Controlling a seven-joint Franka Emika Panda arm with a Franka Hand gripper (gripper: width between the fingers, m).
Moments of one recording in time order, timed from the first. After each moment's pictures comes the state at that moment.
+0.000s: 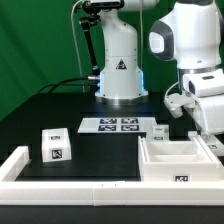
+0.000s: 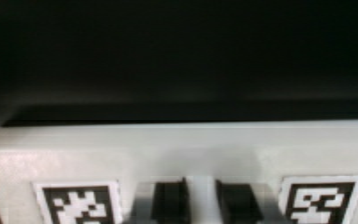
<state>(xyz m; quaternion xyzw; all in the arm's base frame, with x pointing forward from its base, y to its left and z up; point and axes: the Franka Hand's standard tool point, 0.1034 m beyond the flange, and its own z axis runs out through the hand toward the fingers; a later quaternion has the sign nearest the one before) 0.444 0.166 0.012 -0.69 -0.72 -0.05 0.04</state>
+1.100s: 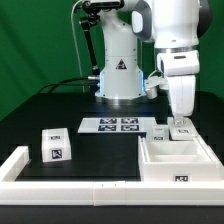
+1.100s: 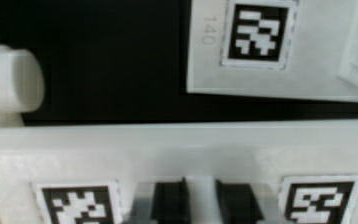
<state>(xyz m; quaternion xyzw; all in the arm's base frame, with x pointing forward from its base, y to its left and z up) 0.451 0.104 0.051 -0.73 -0.68 -0.03 0.02</state>
